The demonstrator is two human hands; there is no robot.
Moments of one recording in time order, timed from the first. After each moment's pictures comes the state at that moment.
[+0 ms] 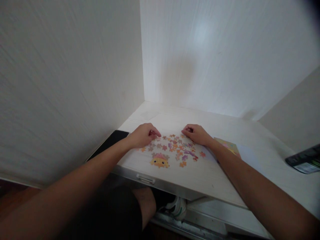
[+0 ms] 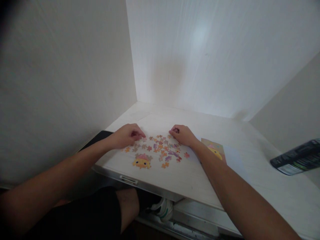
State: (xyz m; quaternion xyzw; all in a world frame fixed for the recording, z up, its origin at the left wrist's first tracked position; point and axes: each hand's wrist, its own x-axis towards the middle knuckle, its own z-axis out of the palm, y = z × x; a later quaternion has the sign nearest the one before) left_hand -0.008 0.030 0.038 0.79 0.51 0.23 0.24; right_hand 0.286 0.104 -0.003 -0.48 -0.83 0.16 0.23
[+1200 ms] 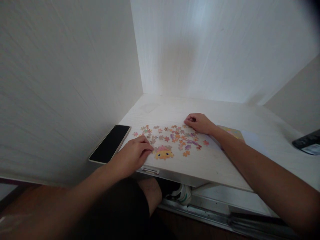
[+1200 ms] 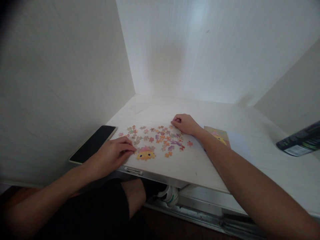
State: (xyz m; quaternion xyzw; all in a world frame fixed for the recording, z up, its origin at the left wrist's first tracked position) left_hand -0.026 -0.058 0.028 0.86 0.47 0.17 0.12; right_hand 0.289 0.104 -0.001 -0.48 -0.83 0.14 0.23
